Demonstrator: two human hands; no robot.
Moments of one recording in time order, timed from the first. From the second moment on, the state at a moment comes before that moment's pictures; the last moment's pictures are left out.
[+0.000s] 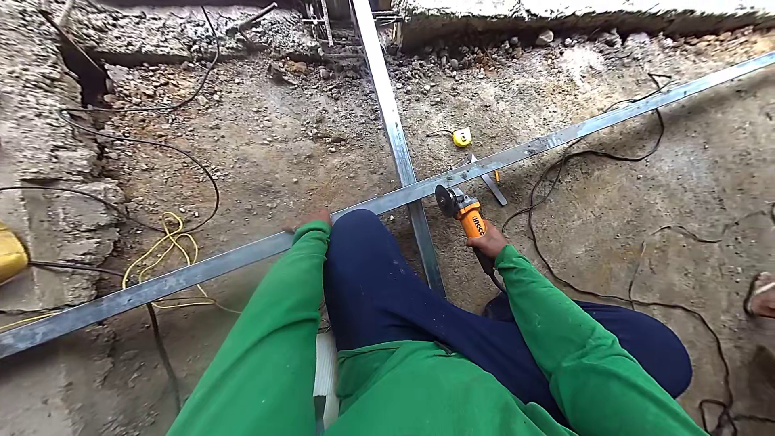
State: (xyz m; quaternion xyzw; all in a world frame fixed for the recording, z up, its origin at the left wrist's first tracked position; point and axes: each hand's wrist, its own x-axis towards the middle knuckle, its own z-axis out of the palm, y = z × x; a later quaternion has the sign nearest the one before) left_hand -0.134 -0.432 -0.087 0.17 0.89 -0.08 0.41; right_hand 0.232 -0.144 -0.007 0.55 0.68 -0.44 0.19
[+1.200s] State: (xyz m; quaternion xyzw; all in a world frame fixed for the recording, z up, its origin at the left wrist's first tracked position) left_hand -0.133 -0.430 -0.071 0.17 0.88 -0.06 0.43; right_hand 0.229 -0.140 -0.013 0.54 0.68 -0.45 0.19
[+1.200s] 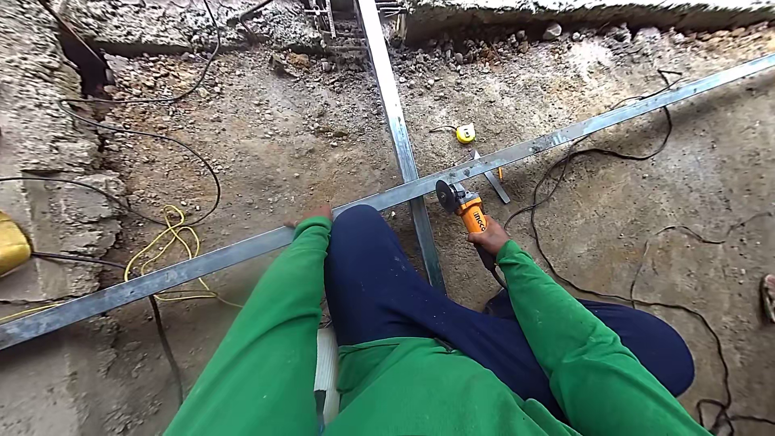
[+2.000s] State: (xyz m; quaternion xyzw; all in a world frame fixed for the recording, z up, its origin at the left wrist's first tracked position) left_hand -0.135 -0.430 -0.079 0.17 0.89 -0.08 0.42; right_hand 0.225 -0.142 -0.012 0.55 0.67 -0.45 0.19
